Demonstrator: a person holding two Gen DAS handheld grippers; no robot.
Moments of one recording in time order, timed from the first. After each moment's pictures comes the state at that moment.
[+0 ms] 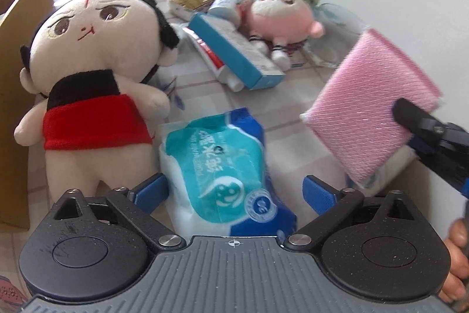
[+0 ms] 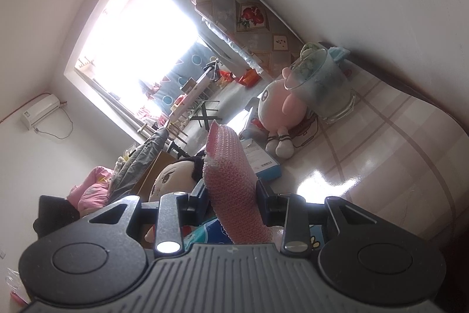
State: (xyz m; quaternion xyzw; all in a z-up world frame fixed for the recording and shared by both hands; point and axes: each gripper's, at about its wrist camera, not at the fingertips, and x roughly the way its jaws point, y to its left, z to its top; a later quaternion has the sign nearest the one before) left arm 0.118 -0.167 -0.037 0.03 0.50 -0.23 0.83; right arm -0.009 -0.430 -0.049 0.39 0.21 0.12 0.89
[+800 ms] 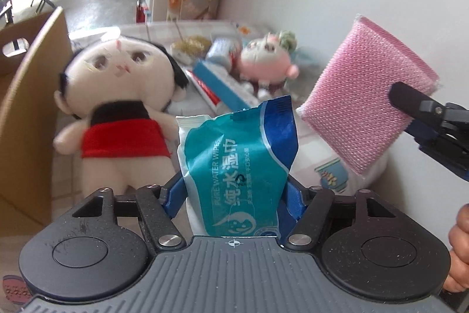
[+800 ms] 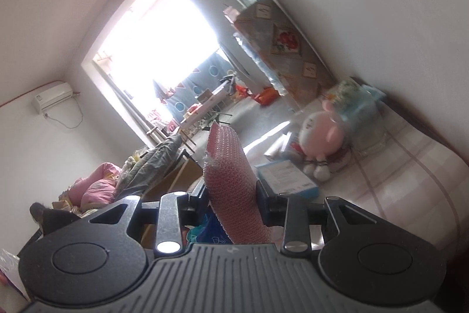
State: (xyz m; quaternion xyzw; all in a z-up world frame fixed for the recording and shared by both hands) left arm 0.078 -0.123 0.003 0.00 0.42 -0.27 0.87; right arm -0.041 -0.388 0.021 0.33 0.17 0.13 0.92
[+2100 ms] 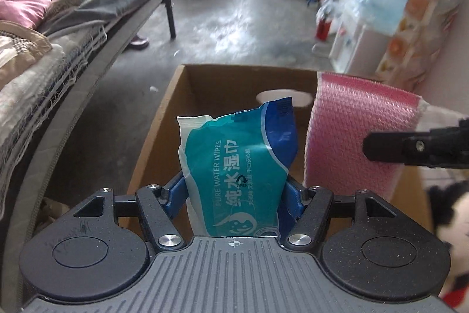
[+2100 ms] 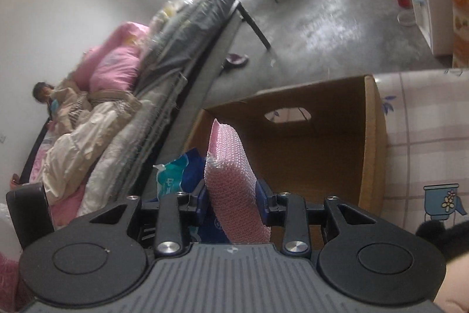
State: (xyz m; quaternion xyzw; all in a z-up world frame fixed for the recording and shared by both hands) left arm 0.297 0.155 0.048 -0.01 0.45 0.02 0.89; right arm 0.324 -0.039 0.059 0.22 0.46 0.28 0.82
